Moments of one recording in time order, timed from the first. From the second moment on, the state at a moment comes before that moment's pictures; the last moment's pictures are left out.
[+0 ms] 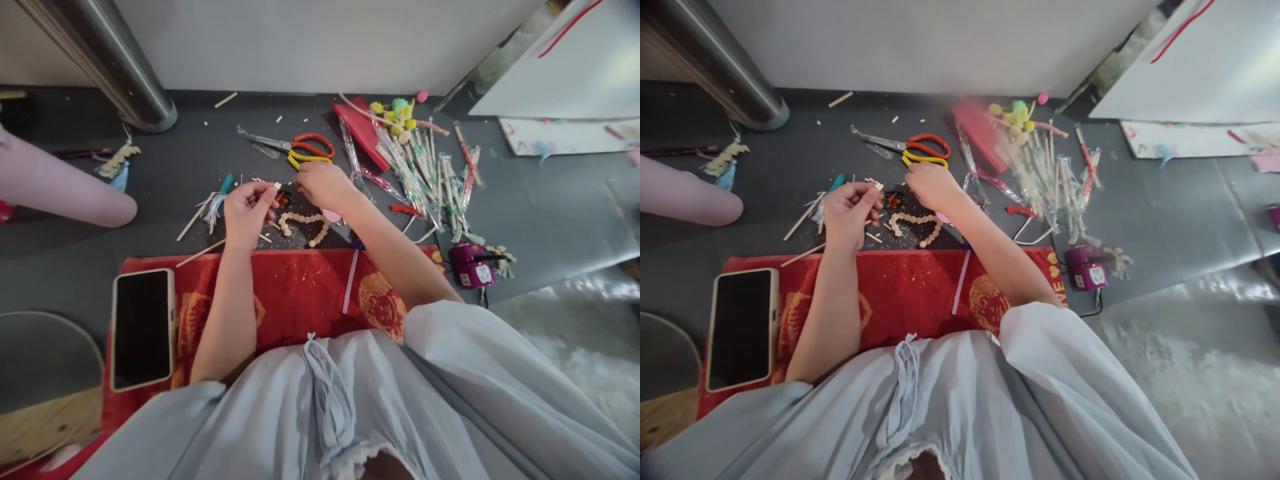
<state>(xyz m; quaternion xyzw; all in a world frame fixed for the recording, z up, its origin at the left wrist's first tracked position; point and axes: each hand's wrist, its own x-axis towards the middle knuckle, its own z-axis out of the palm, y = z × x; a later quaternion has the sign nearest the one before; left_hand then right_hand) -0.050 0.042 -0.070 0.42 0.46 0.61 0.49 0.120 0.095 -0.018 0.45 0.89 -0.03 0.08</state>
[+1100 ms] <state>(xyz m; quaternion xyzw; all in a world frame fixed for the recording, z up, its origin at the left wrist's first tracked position) -0.046 0.029 -0.053 0.47 0.39 0.51 0.61 0.137 0.041 -0.021 0.34 0.84 -0.14 -0.39</state>
